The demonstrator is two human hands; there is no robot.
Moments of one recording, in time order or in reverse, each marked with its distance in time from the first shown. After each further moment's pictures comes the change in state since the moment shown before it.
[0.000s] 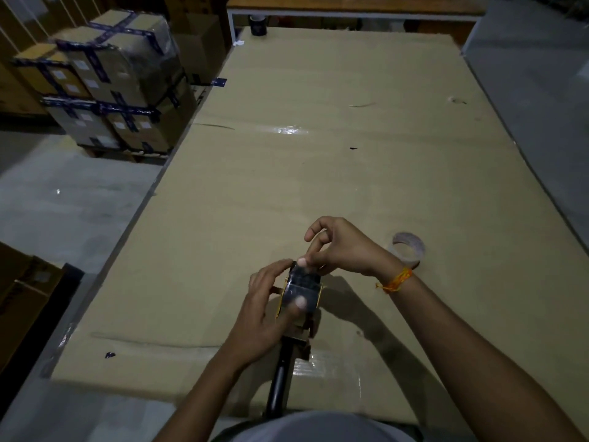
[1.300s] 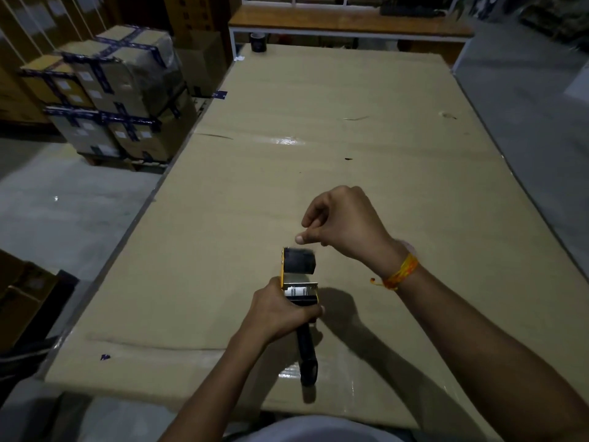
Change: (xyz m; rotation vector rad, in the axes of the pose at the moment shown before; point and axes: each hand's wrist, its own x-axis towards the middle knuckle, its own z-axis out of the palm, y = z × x) left_hand 0.031 0.014 0.027 0.228 -0.114 -0.449; right_hand -0.038 -0.079 -0.011 -0.523 0.396 -0.206
